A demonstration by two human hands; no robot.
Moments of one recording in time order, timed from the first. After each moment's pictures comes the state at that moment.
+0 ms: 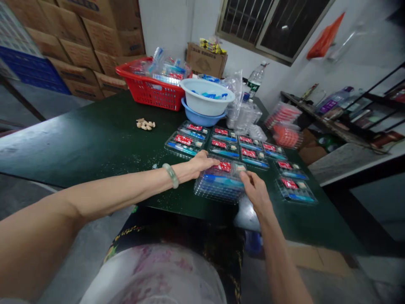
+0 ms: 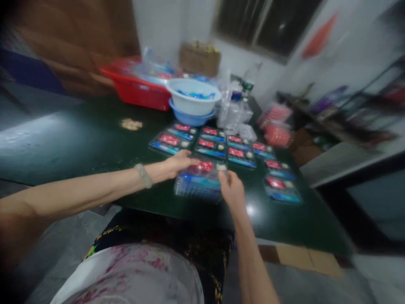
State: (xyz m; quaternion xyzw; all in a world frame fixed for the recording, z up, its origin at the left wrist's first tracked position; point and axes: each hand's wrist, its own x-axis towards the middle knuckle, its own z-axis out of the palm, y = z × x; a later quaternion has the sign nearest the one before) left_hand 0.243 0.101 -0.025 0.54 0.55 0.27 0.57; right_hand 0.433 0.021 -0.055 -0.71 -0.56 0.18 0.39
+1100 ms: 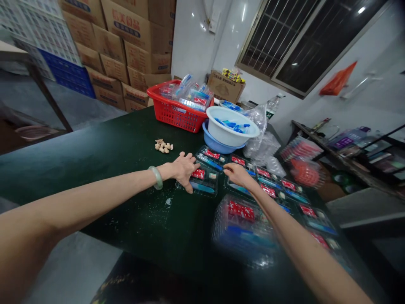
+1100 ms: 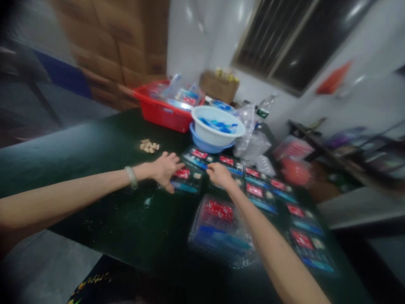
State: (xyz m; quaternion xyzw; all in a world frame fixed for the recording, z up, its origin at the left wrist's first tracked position) left_hand 0.097 0.218 -0.036 0.90 0.43 -0.01 0.04; right_hand 0.344 0.227 -0.029 -0.57 -0.82 0.06 0.08
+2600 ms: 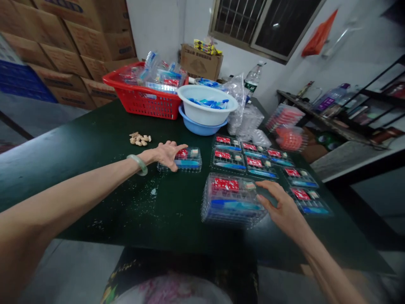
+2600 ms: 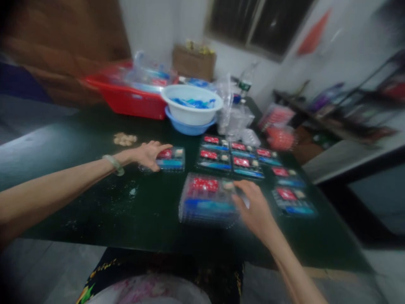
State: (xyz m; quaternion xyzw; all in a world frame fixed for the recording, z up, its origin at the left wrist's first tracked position) left_hand 0.107 0.245 -0.036 0.89 0.43 -0.04 0.10; right_hand 0.449 0.027 -0.018 -0.63 -0.72 0.08 0.26
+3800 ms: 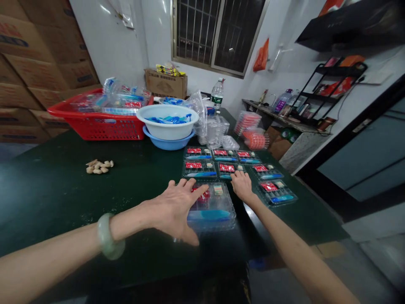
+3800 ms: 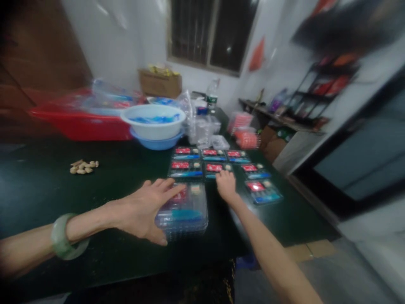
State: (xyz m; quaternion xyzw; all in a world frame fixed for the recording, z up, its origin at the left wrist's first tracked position) left_hand 0.230 0.094 0.043 0.94 0.30 -0.02 0.15; right_hand 0.518 0.110 -0.083 -0.71 -0.68 -0.17 0.06
